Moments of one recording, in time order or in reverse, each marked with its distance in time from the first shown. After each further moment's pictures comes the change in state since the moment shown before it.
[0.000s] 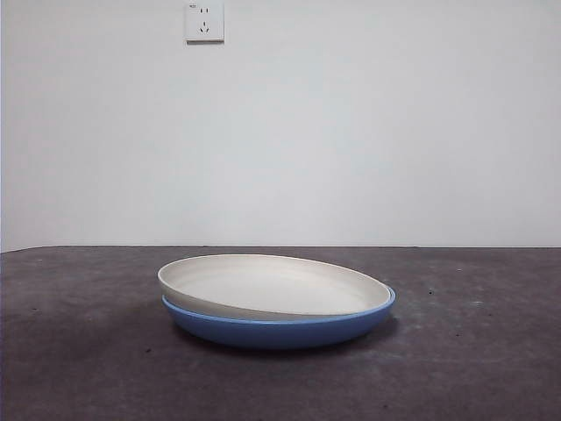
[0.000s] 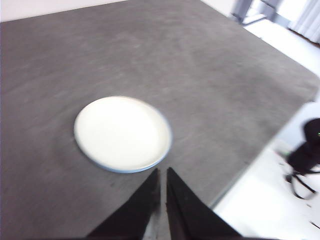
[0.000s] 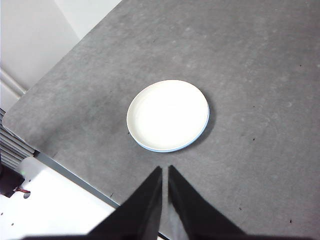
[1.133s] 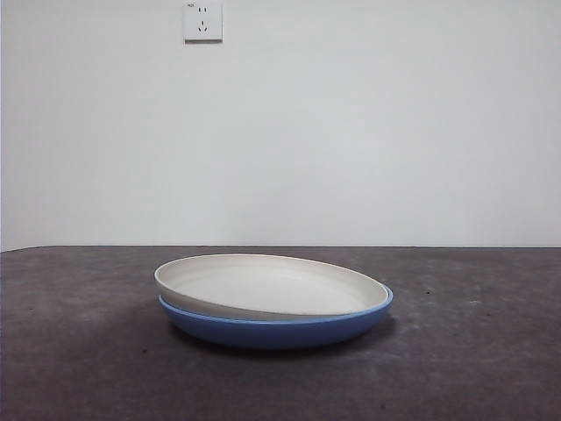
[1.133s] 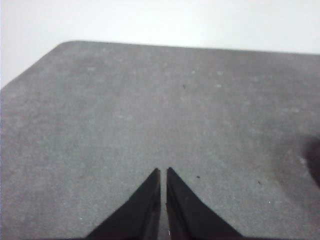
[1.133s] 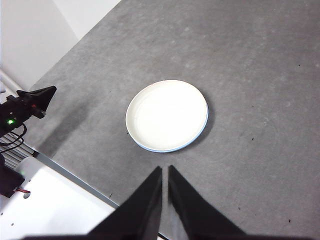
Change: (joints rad) left arm 0.450 -0.590 -1.205 0.951 -0.328 -0.019; right arm 0.000 0.000 0.000 0.000 0.000 0.000
